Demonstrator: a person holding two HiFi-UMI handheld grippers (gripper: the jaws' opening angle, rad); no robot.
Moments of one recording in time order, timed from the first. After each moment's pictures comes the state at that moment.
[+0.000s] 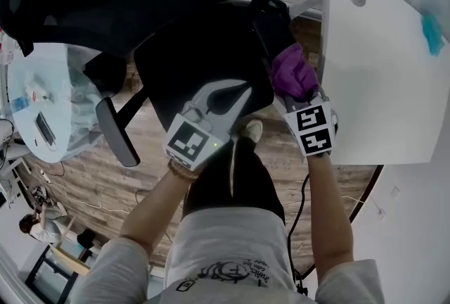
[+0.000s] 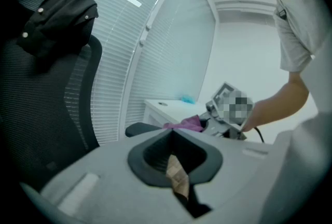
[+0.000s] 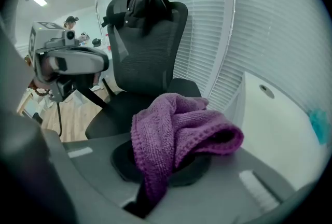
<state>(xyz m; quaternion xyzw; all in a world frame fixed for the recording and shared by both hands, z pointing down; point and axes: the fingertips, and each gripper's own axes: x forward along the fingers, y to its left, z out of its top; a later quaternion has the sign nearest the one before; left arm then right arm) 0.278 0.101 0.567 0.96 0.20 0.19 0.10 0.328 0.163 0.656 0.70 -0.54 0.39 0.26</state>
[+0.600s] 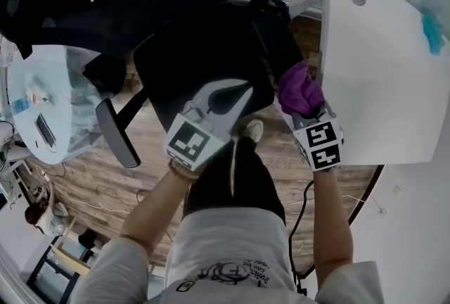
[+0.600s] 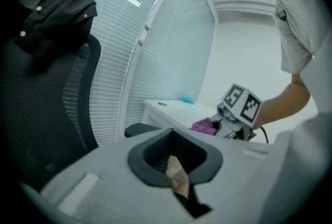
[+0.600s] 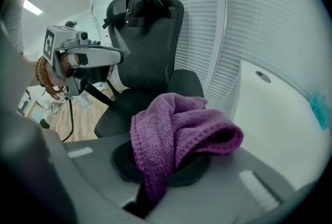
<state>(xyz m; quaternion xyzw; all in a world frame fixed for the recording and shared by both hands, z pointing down) 0.283 0.102 0.566 0.96 0.20 0.19 0.10 0.308 0.200 0.654 0.69 -0.54 0.42 0.24</state>
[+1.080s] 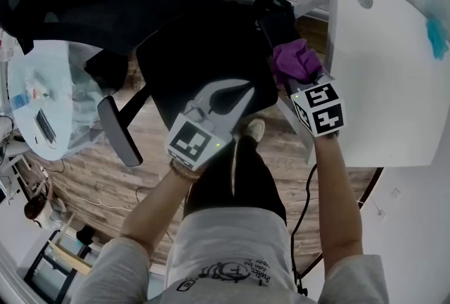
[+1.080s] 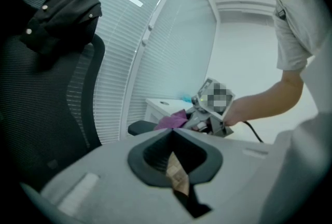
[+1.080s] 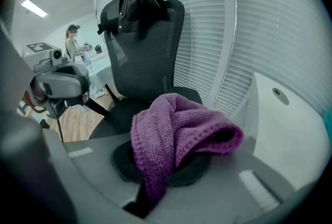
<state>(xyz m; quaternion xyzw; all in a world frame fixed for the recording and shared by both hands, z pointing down) 0.276 0.092 0.572 0.96 0.19 0.19 0.11 0.353 0.128 0.661 0.68 -0.57 0.40 0.23</state>
